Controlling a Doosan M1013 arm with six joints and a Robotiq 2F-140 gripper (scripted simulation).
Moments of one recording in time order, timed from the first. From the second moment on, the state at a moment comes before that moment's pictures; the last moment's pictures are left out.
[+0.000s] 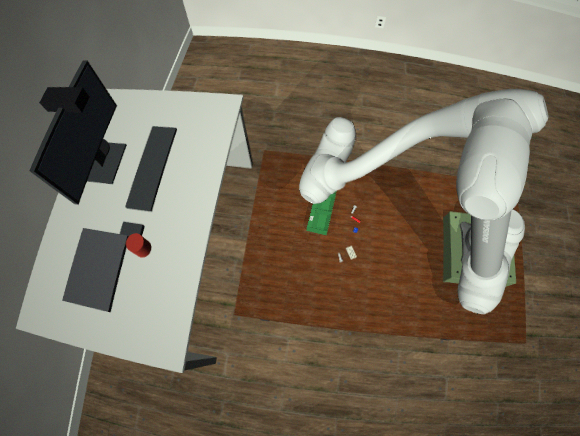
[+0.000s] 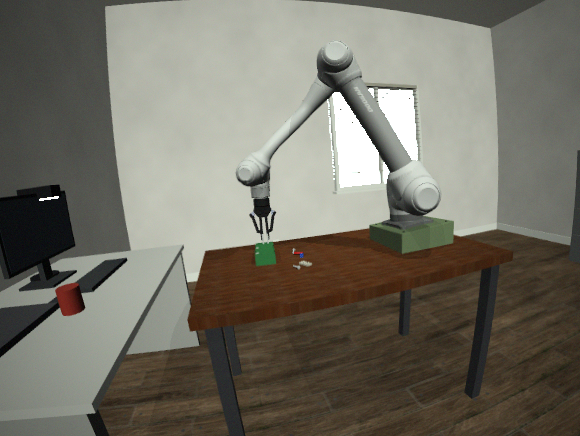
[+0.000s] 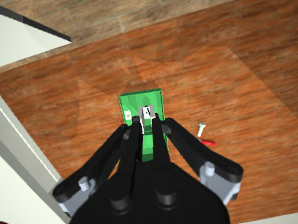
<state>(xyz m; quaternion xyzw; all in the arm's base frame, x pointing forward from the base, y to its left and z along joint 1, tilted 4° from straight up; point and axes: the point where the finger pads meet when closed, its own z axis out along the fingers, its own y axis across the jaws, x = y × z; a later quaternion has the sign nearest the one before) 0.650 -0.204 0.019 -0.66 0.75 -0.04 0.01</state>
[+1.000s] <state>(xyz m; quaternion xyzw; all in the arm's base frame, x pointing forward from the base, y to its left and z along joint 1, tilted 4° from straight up) 0.650 -0.204 0.014 -0.66 0.75 -0.04 0.01</state>
